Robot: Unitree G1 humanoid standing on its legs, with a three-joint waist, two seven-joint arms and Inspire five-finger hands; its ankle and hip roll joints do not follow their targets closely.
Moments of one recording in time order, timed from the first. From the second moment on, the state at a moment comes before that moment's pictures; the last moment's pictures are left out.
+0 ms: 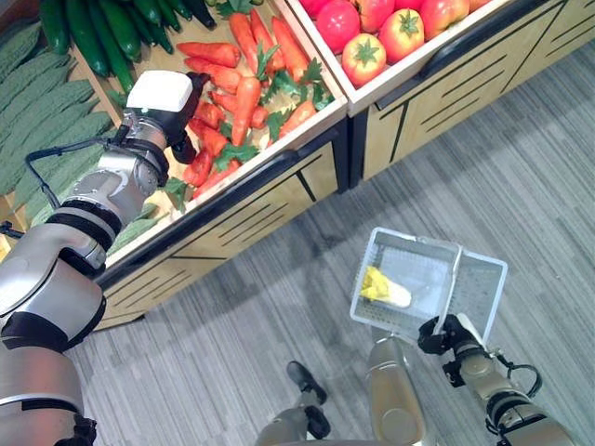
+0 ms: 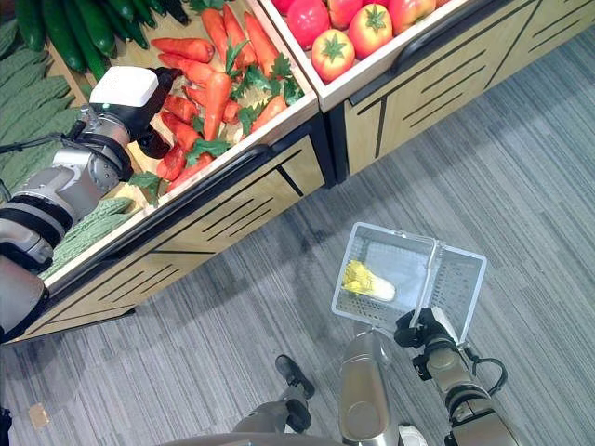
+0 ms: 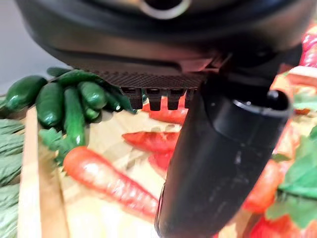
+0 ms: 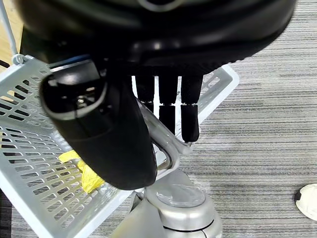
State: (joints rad) left arm -1.21 0.84 -0.96 0.94 0.29 -0.03 0.23; right arm -0.25 -0.47 0.29 1.13 0.01 -0.06 -0.14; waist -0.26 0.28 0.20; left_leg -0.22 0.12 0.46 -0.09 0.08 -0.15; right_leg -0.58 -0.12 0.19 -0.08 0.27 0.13
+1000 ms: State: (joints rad) left arm -1.20 0.82 -0.90 0.95 0.25 -0.01 0.23; right arm -0.26 -0.46 0.28 1.13 0.04 -0.07 -0.15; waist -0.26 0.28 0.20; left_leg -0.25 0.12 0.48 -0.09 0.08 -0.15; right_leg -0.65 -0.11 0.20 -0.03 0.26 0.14
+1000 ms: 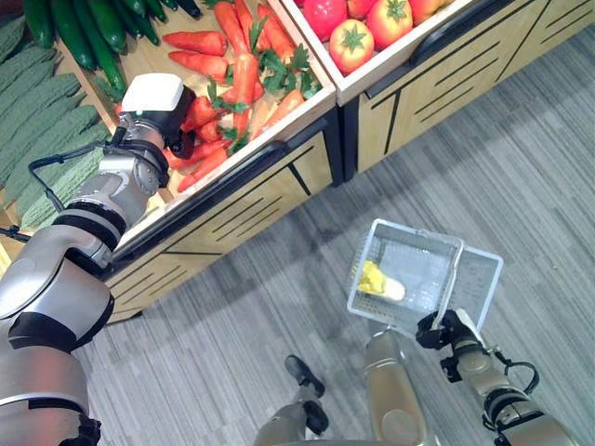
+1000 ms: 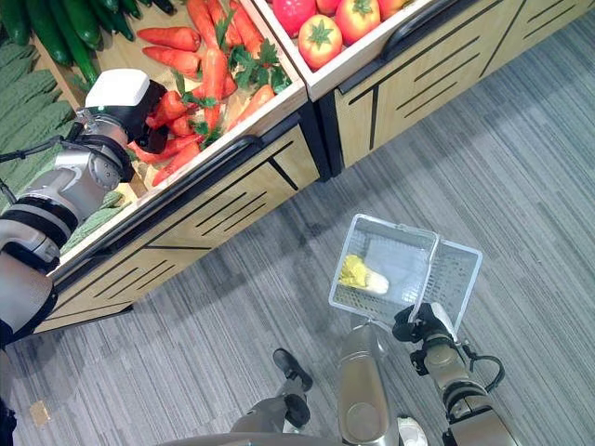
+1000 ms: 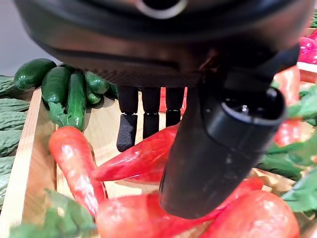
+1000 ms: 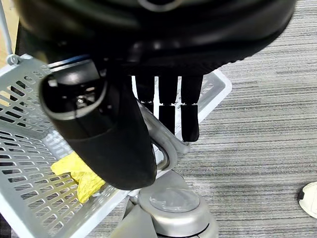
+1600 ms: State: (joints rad) left arm -1.17 0.82 -0.85 0.95 0.25 -0.01 0.24; right arm -0.26 -0.44 0.28 1.13 0.05 -0.08 -0.14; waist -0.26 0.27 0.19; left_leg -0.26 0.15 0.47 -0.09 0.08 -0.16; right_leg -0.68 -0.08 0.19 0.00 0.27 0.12
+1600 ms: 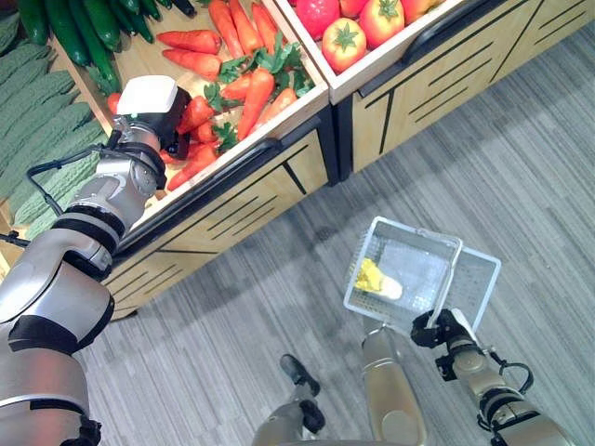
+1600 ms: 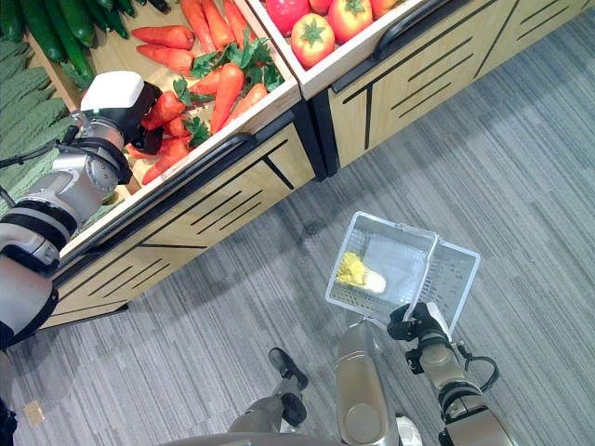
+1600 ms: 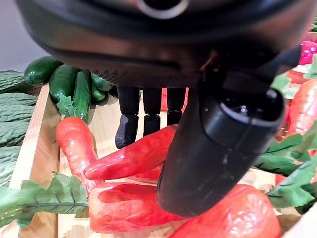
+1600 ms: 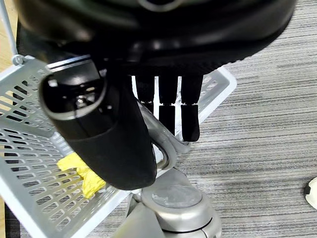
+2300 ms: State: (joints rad) left arm -1.16 0.85 -0.82 0.90 0.22 -0.03 0.23; right arm -0.24 -0.42 0.30 1.19 0.04 -0.06 -0.11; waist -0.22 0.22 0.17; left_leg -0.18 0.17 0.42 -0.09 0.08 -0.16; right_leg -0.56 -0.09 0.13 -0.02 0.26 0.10
